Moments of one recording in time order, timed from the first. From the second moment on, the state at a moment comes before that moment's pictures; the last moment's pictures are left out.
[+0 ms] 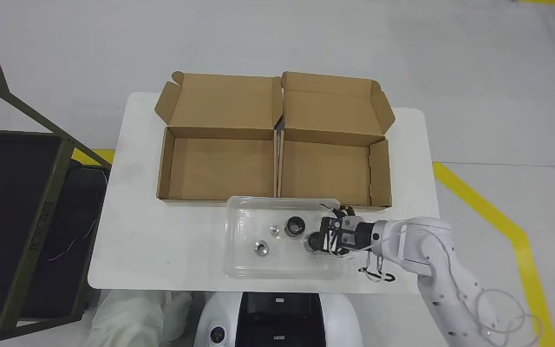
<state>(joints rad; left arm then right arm) 0.15 -0.27 -1.06 -1.30 2.57 -0.51 0.65 -1.46 -1.16 1.26 -1.94 -1.46 -1.01 0.52</state>
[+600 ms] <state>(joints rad) 0.15 -0.27 -1.06 -1.30 2.57 -0.51 0.65 -1.41 -1.15 1.16 -1.92 -1.47 -1.01 0.66</state>
